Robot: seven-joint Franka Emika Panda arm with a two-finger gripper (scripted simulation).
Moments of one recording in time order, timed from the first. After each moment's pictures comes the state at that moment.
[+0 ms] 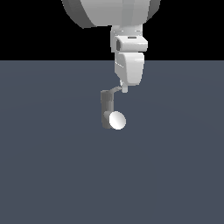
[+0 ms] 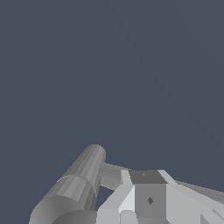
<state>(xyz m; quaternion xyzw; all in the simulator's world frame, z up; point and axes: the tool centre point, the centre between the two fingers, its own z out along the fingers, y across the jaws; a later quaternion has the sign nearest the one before) -0.019 -0.041 0.198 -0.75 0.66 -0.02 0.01</state>
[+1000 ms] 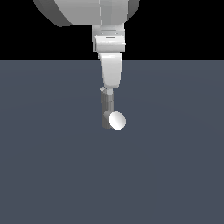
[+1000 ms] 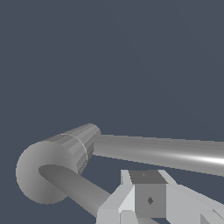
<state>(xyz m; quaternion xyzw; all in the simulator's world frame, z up) -0.036 0.008 0.196 -0.74 0.67 -0.01 0.01</state>
